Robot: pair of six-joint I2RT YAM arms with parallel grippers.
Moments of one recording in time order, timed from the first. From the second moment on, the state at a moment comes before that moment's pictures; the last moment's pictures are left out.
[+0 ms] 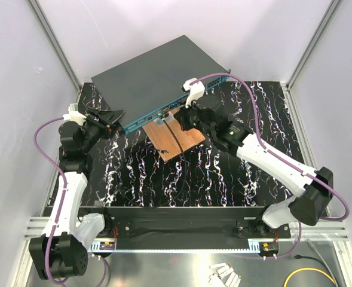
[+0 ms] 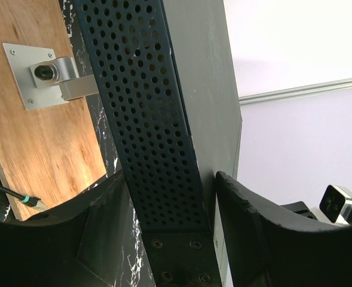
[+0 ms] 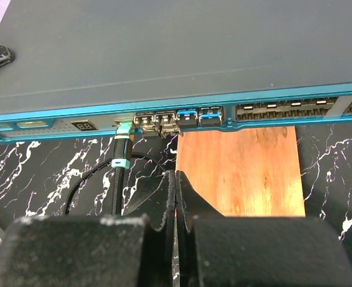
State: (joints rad) left arm 0.09 0.91 0.71 0.10 0.51 -1.21; right arm 0.82 1.45 1.38 -0.21 0.13 0.23
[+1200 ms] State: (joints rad) left arm 0.09 0.91 0.71 0.10 0.51 -1.22; right arm 0.82 1.55 1.44 -0.13 0.15 0.23
